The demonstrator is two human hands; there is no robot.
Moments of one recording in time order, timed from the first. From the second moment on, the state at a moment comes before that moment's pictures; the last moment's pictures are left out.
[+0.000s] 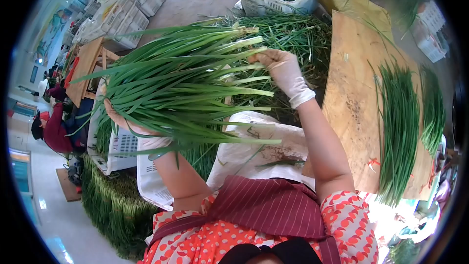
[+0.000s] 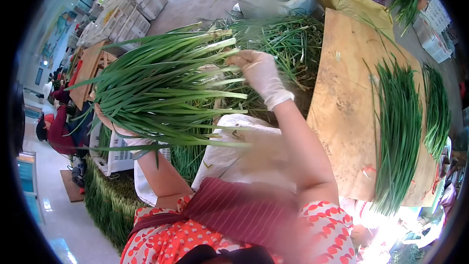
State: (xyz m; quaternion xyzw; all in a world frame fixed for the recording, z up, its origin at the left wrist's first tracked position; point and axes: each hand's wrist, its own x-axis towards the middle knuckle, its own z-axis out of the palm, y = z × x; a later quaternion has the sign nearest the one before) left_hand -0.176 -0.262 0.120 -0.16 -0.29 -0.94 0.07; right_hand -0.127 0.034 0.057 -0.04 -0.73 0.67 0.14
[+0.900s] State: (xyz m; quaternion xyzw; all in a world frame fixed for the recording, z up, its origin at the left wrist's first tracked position) left_hand -0.194 -0.279 0.105 -0.03 -0.40 -0.91 0.09; right_hand -0.136 0.028 0.113 0.16 -0.53 0.80 0.23
